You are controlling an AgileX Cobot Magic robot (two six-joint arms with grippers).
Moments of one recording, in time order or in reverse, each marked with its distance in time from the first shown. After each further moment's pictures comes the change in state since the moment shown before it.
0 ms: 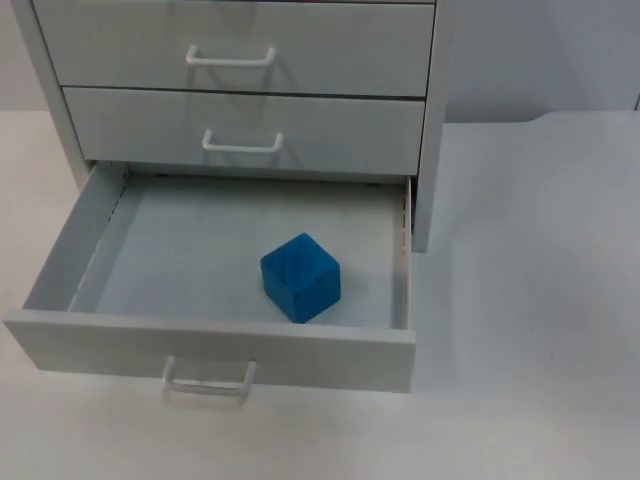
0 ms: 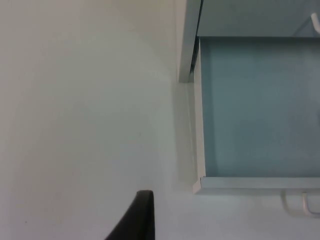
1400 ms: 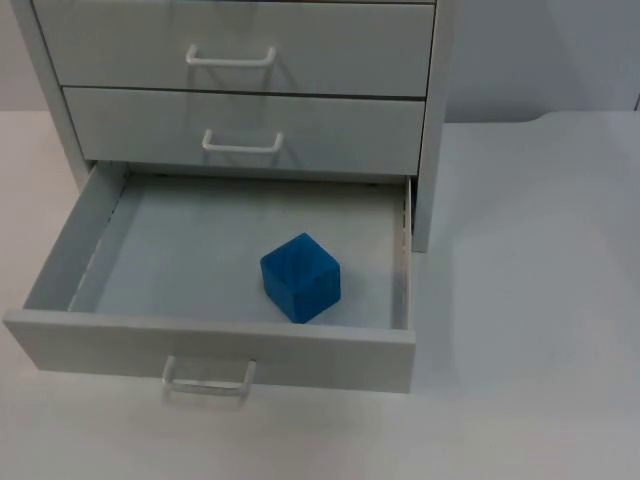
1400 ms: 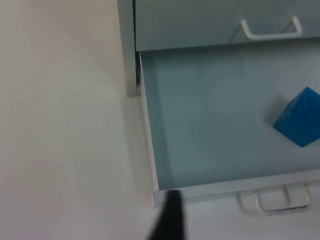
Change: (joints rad) right arm -0.717 -0.065 0.020 0.563 0.083 -0.638; left arm 0.000 0.000 0.000 -0.223 0.024 0.243
